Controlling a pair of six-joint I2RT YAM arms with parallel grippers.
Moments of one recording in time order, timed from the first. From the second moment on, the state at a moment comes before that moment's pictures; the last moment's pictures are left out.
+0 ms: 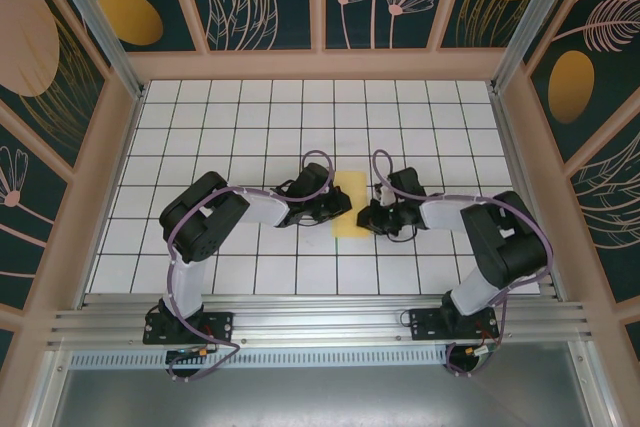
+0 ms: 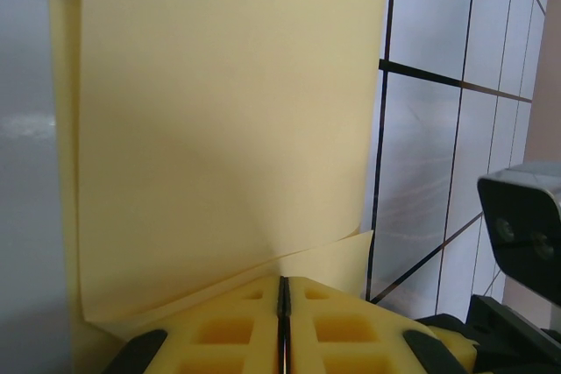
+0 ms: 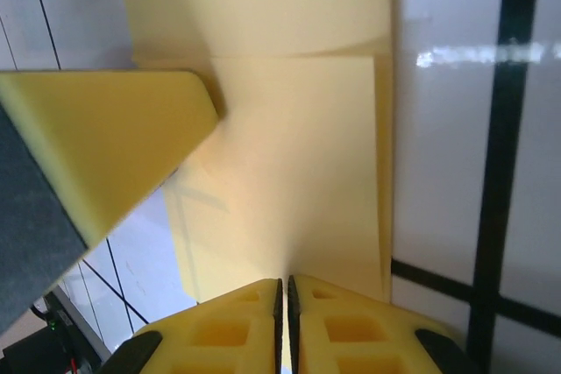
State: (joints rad) left arm -0.78 2.02 0.99 0.29 0.32 -1.09; right arm 0.42 1.59 0.59 -0.07 -0.59 0.66
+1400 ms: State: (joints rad) left arm -0.79 2.02 1.06 0.21 0.34 -1.04; right arm 0.38 1.57 0.54 -0.02 -0.63 0.67
